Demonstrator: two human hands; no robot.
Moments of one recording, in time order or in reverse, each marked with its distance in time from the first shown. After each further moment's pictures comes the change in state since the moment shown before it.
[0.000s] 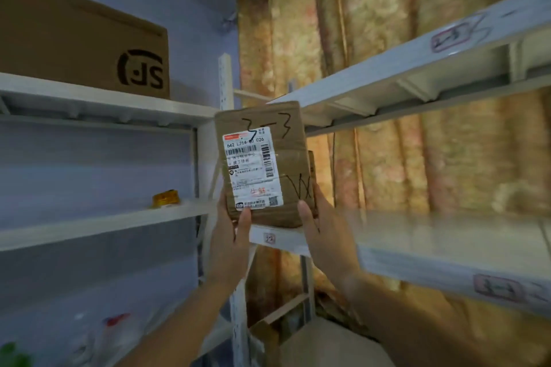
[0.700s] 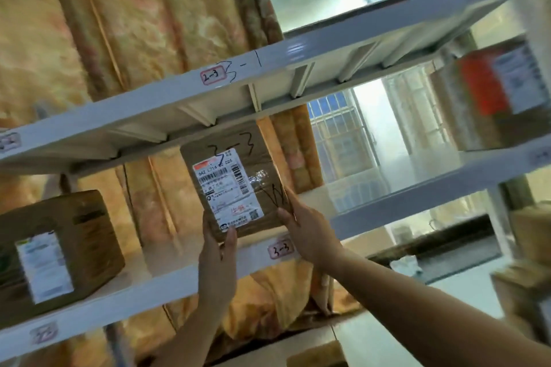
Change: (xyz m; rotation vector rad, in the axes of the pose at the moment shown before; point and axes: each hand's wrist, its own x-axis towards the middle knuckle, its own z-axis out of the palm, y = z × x) left_hand -0.068 0.075 0.201 -0.506 -0.595 -0.002; right_hand -0.076 0.038 -0.203 -0.580 0.226 0.412
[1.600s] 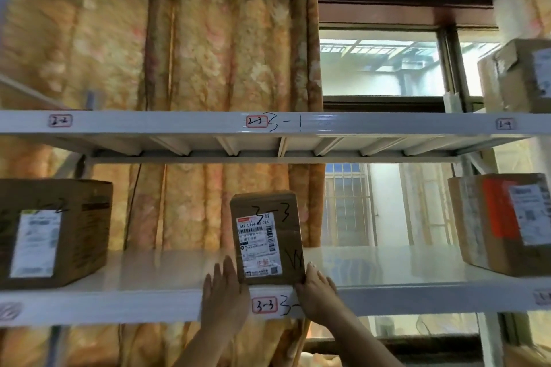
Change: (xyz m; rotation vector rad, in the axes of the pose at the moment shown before) left_hand 0.031 -0.016 0.046 1.014 -0.398 -0.175; right_hand 0.025 0.031 -0.022 -0.599 -0.476 0.289
